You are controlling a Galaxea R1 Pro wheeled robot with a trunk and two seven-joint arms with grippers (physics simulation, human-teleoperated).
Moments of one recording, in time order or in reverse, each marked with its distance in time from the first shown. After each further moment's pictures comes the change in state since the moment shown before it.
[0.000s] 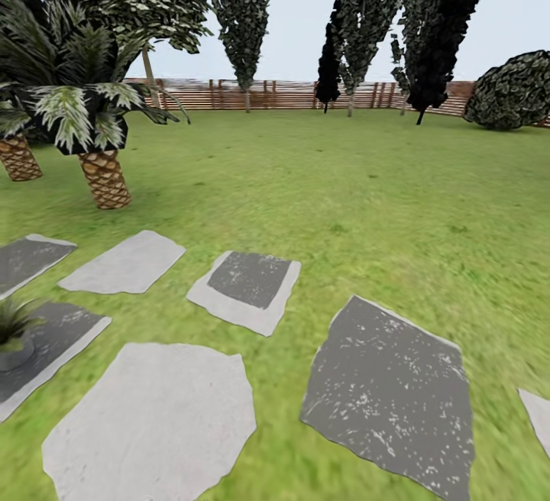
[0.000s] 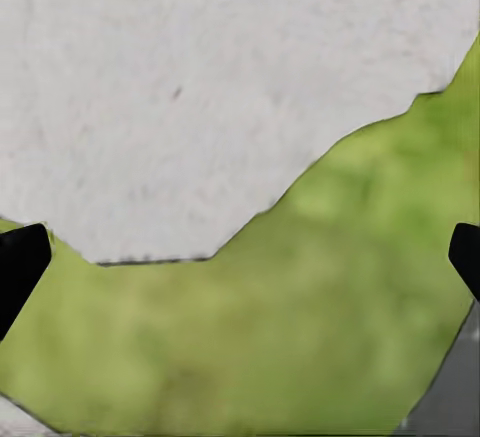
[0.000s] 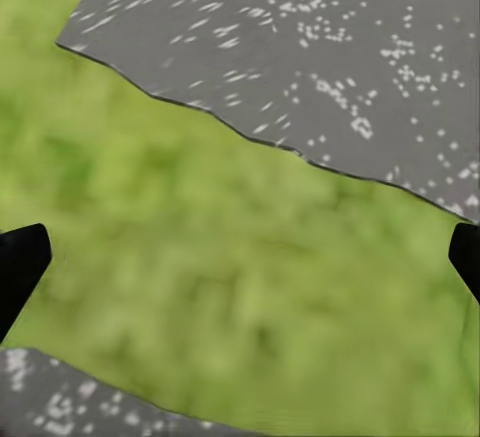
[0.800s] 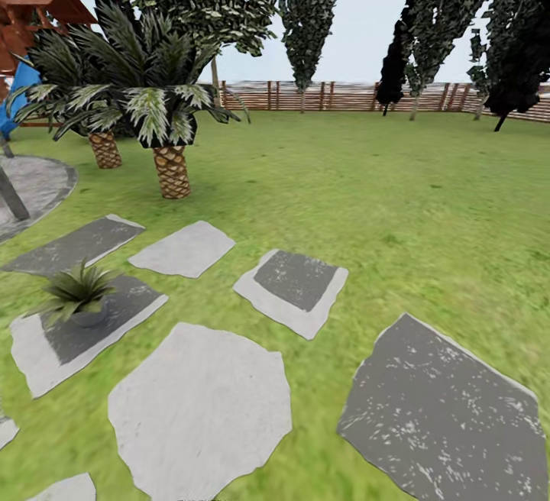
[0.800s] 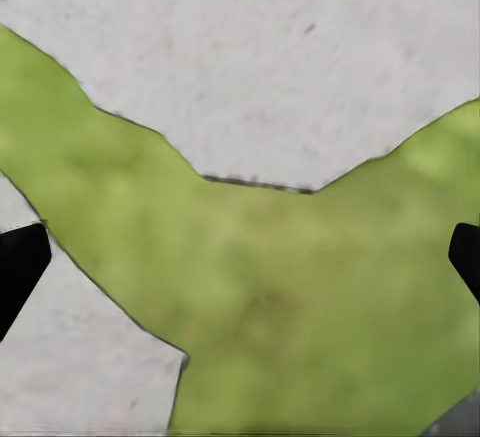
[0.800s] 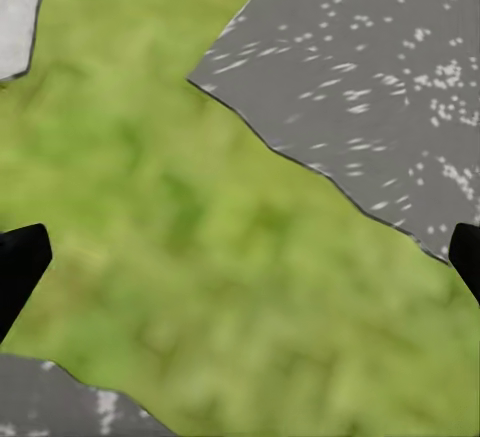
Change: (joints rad) left arm 0.000 0.000 -0.001 0.000 0.000 0.000 -0.001; right arm 0.000 0.000 0.001 -0.003 -0.001 0.000 0.003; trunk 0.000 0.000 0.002
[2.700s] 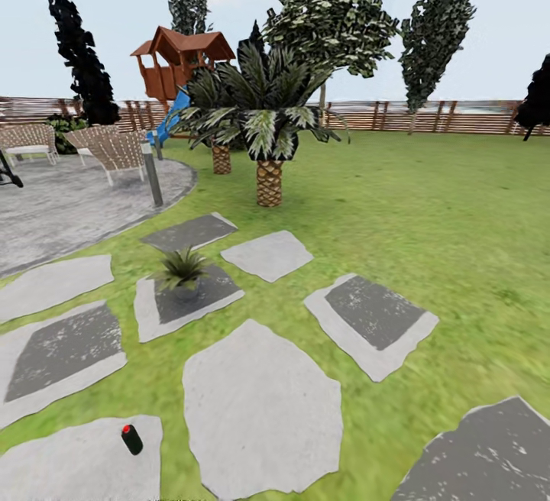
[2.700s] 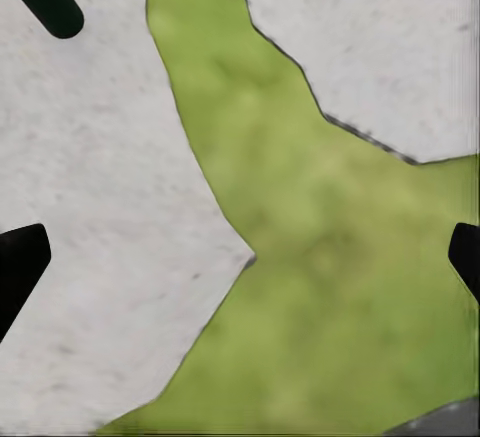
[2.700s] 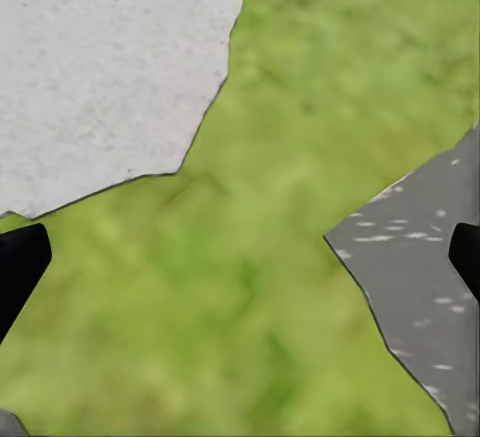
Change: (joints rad) left arm -0.001 -0.002 0.000 0.000 -0.003 0.000 0.000; right arm 0.000 0.000 0.000 0.004 0.001 0.000 0.003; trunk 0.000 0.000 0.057
